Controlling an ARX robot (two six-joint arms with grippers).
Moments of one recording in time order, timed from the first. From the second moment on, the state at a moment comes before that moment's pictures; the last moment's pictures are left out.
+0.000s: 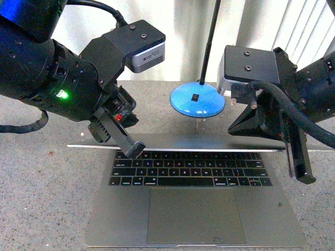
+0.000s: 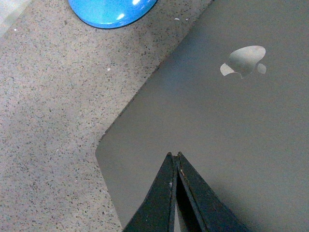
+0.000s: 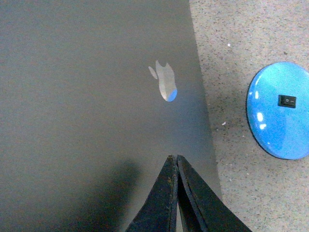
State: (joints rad) left arm -0.38 1.75 0.97 -0.02 0.16 0.53; right arm 0.23 1.81 1.03 -0.23 -0.47 -1.17
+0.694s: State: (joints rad) left arm -0.40 1.76 0.92 0.03 0.17 0.49; right arm 0.23 1.81 0.98 -0.21 -0.47 -1.18
